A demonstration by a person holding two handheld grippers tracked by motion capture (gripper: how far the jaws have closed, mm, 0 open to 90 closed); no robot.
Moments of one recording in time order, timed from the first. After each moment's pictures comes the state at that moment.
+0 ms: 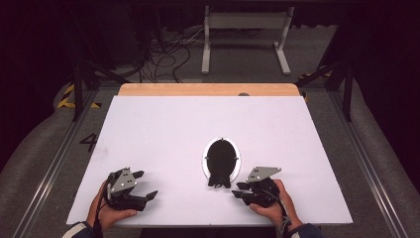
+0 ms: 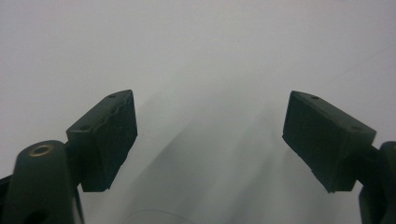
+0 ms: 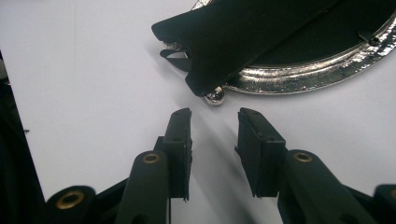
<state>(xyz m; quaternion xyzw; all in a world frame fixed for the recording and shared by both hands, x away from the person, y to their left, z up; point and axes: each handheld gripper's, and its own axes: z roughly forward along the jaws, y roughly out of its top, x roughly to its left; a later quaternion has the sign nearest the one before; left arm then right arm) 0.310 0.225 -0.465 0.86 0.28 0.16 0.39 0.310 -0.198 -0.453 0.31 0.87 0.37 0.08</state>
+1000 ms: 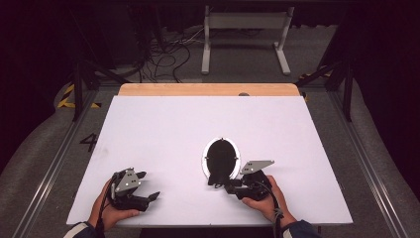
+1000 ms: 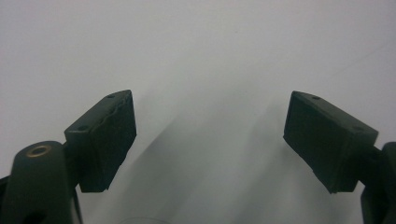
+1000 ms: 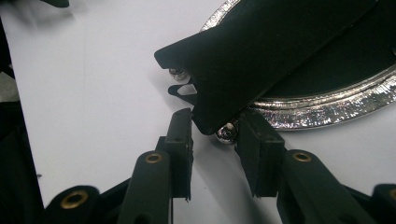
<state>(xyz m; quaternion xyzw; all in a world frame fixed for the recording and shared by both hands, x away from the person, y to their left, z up) 0.312 0.219 -0.469 0.87 0.28 0.15 0.38 0.328 -0.183 -0.455 0.33 0.86 0.39 0.04</state>
